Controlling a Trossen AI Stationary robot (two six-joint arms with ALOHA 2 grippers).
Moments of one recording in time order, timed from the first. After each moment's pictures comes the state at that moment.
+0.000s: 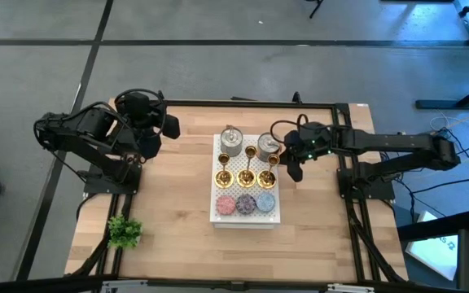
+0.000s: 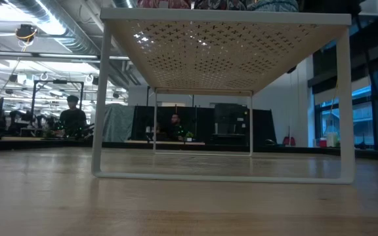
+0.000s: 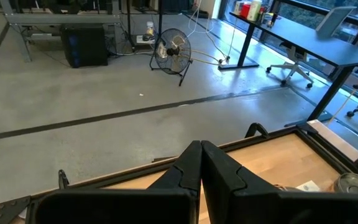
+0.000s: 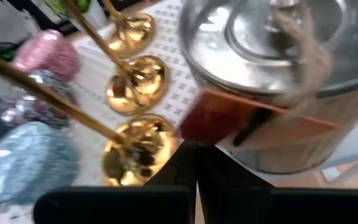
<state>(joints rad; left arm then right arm) -0.24 1.24 1.70 -1.47 -1.19 -1.16 -0.13 1.09 0.80 -0.37 -0.20 0.29</state>
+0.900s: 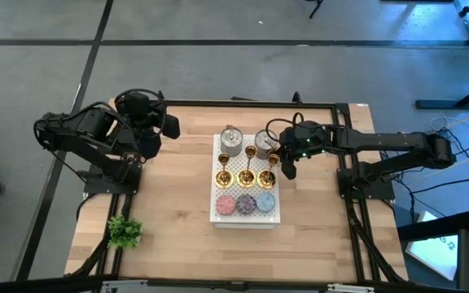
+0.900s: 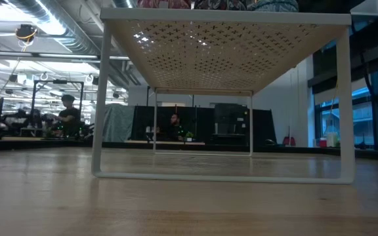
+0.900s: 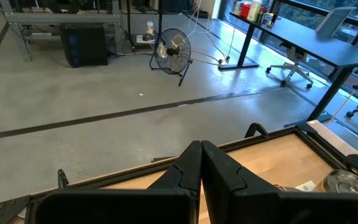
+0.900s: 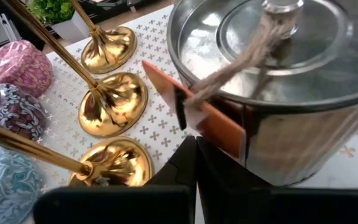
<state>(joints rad) -0.24 1.24 1.70 -1.47 -1.19 -1.17 -0.15 1.15 0.80 -0.28 -0.16 0.24</state>
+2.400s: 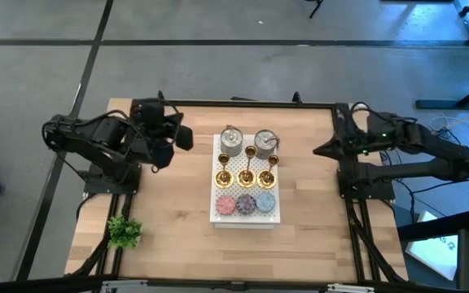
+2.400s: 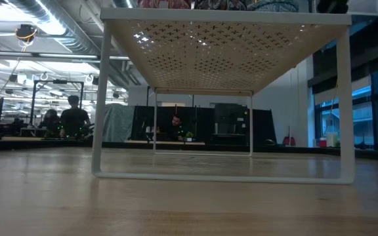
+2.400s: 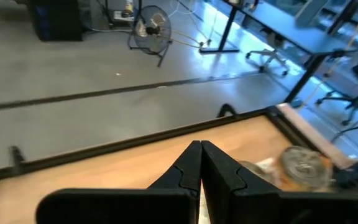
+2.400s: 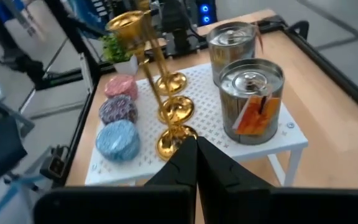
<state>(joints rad) -0.28 1.32 1.70 -1.37 -1.11 -1.21 -0.09 0.63 0.97 -0.77 -0.14 0.20</state>
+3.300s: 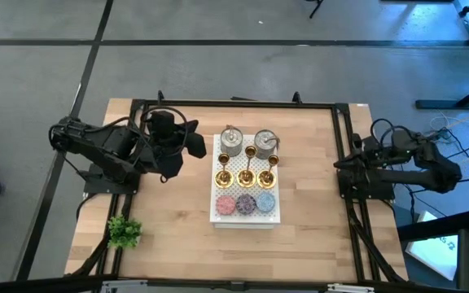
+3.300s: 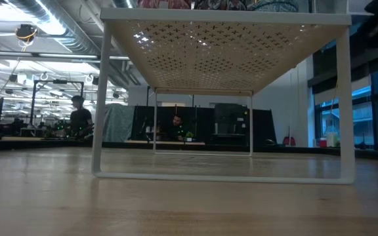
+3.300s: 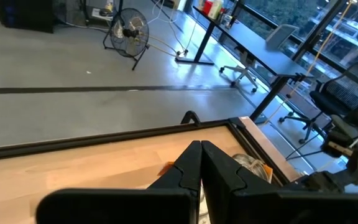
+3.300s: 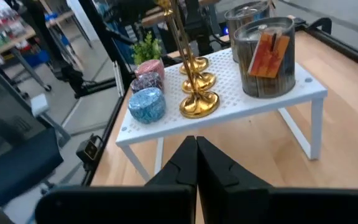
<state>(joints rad) -0.33 1.39 1.70 -1.13 -1.15 -1.22 -0.06 0.10 0.68 -0.86 -0.20 0.30</state>
